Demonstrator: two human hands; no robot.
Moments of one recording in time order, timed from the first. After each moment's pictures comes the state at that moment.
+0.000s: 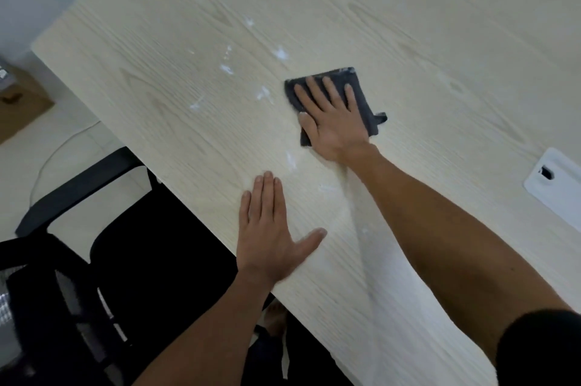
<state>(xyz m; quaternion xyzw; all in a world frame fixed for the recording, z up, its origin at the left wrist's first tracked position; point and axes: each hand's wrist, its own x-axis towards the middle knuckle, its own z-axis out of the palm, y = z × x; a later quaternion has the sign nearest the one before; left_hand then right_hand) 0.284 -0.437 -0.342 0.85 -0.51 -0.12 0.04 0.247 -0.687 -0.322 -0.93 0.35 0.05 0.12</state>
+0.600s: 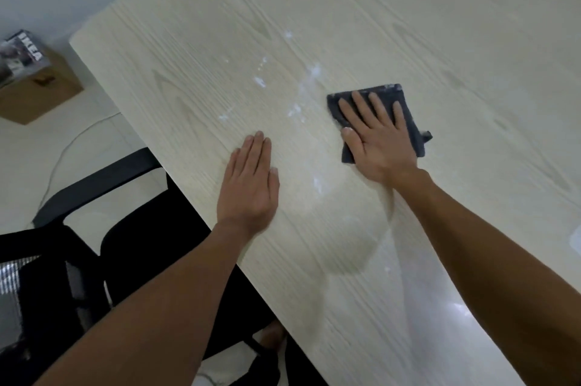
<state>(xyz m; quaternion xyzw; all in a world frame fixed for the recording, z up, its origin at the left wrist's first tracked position) 0.401 -0.490 -0.351 0.86 -0.48 -0.08 0.14 0.241 -0.721 -0.323 -0.93 0.33 0.06 0.11</state>
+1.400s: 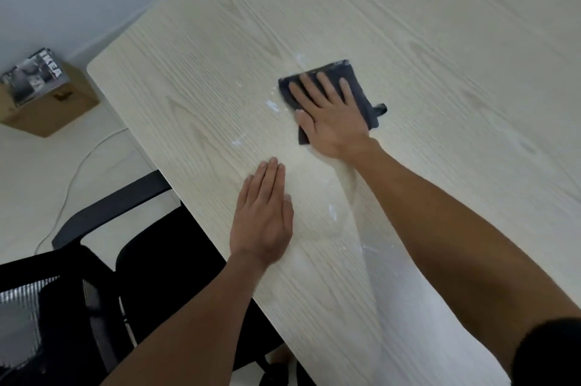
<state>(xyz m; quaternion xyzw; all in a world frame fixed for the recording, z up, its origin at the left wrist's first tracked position) 0.404 -0.492 -0.348 0.86 -0.48 -0.10 0.11 0.378 -0.735 -0.325 -0.96 0.26 0.04 0.10</state>
